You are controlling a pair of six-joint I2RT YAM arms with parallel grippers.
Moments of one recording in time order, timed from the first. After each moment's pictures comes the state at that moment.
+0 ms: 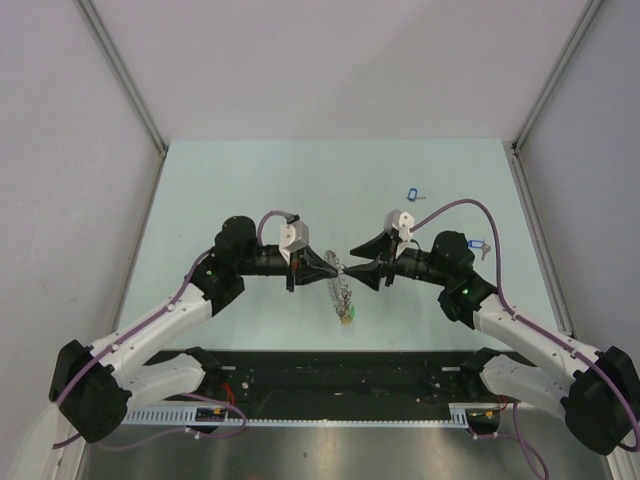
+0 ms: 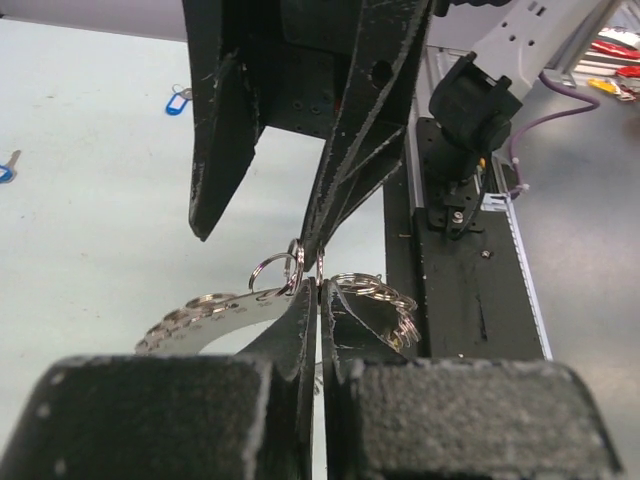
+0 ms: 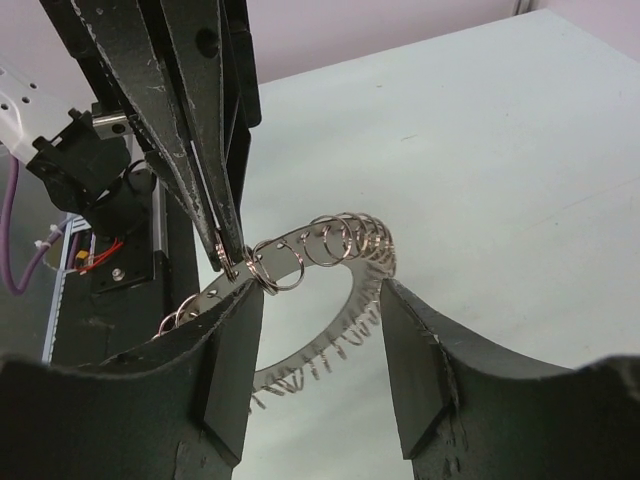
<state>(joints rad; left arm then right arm) -0.64 1.03 0.72 0.16 0.88 0.02 0.63 0.99 0.57 0.42 -0.65 0.09</state>
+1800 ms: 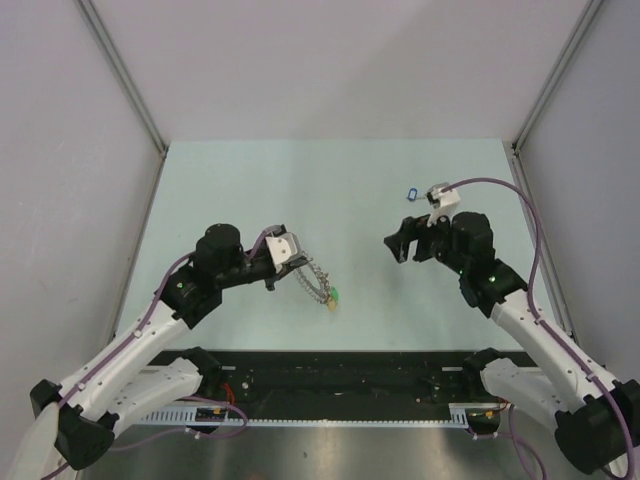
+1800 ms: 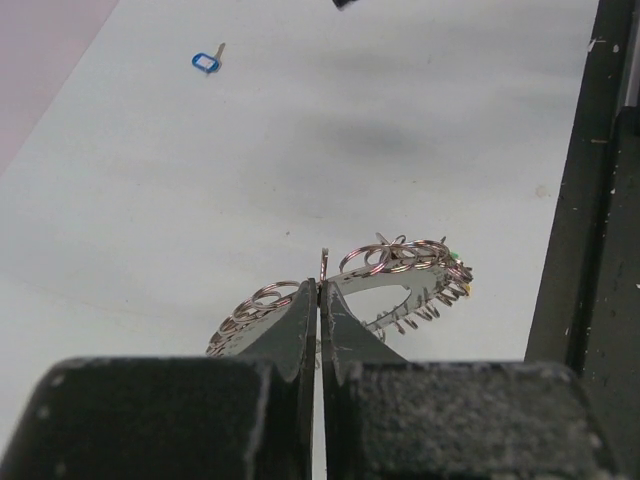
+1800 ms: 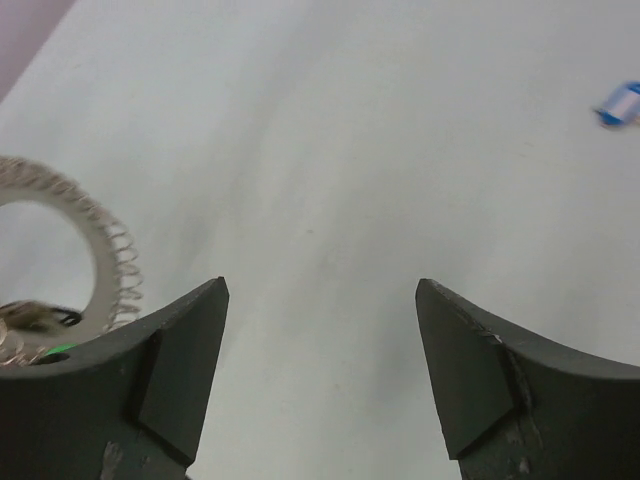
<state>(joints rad) -0.64 0.84 0.78 -0.28 0.48 0.39 0.46 0.91 0.72 -0.13 -0.19 0.22</state>
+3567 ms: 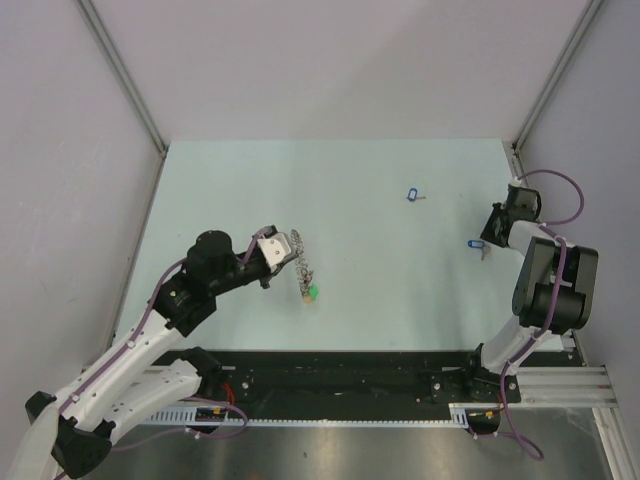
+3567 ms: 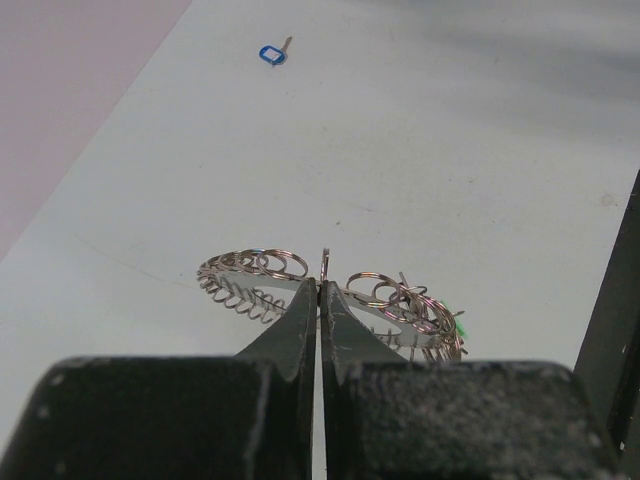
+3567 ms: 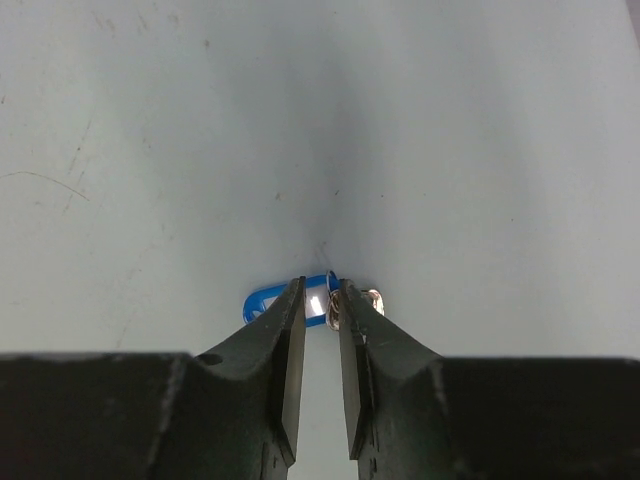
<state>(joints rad) -0.64 0.77 0.75 -0.26 0.34 0.39 -0.27 1.70 0.96 -0.12 -0.02 0.19</state>
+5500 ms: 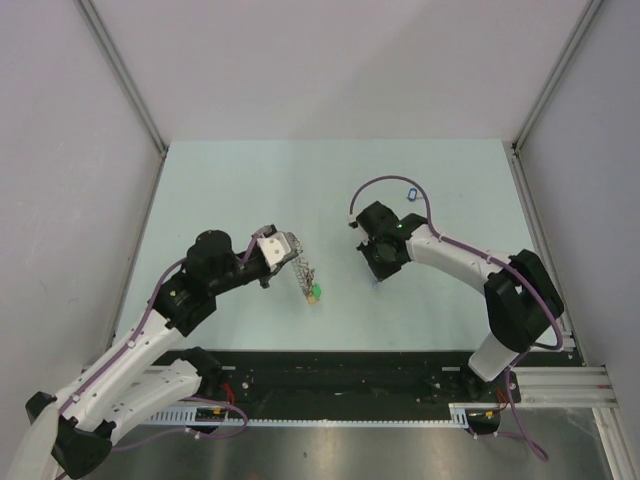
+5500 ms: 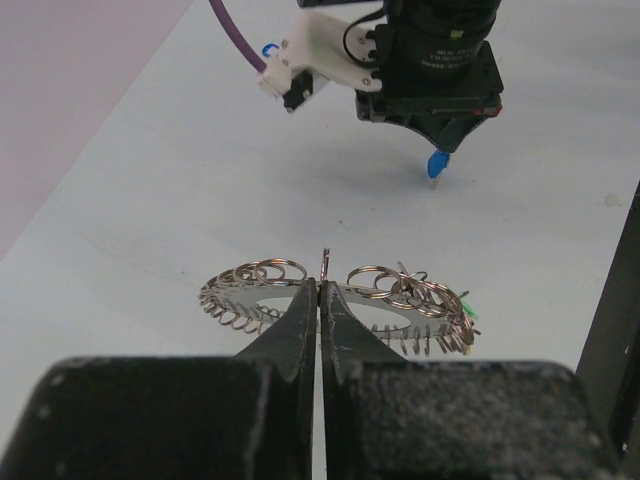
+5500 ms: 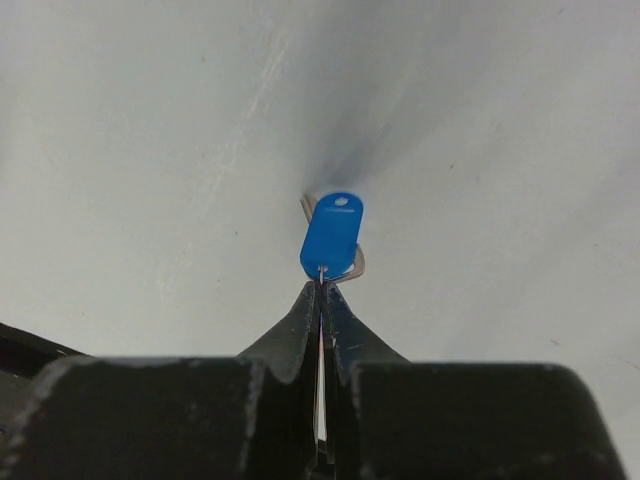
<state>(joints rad) -0.63 0.77 0.75 -0.26 0.34 0.39 0.68 1.63 1.16 -0.73 0.04 0.13</state>
